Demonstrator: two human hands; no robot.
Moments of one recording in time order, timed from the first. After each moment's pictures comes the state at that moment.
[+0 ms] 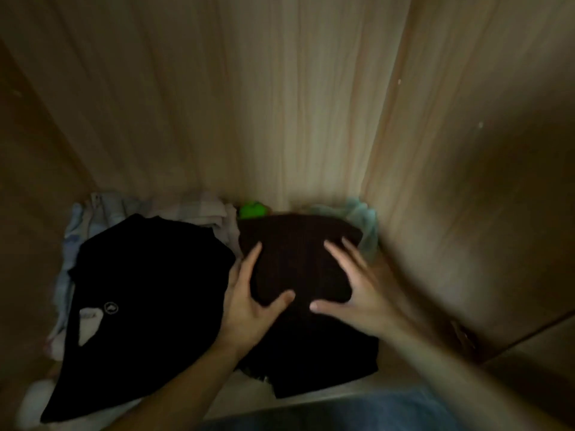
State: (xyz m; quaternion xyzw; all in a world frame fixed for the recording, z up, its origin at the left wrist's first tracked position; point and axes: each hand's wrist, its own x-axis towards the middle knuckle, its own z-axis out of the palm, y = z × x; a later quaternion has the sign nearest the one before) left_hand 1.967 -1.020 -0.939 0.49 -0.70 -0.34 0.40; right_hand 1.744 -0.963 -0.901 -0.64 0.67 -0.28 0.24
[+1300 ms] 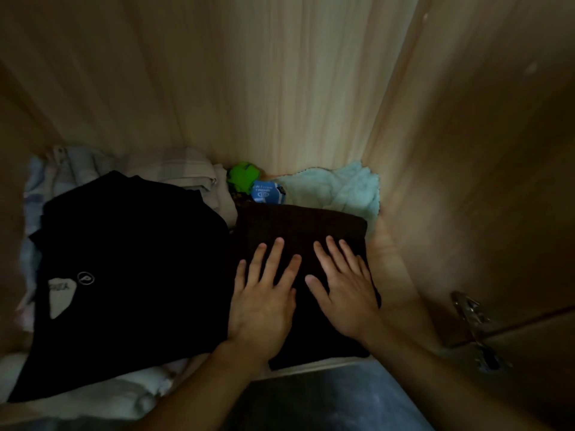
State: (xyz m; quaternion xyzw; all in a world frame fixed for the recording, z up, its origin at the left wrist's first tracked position) left_hand 1.944 -0.995 -0.970 0.49 -0.87 -0.07 0.07; right_hand 1.768 -0.964 -0.978 -0.65 0.74 -0.12 0.12
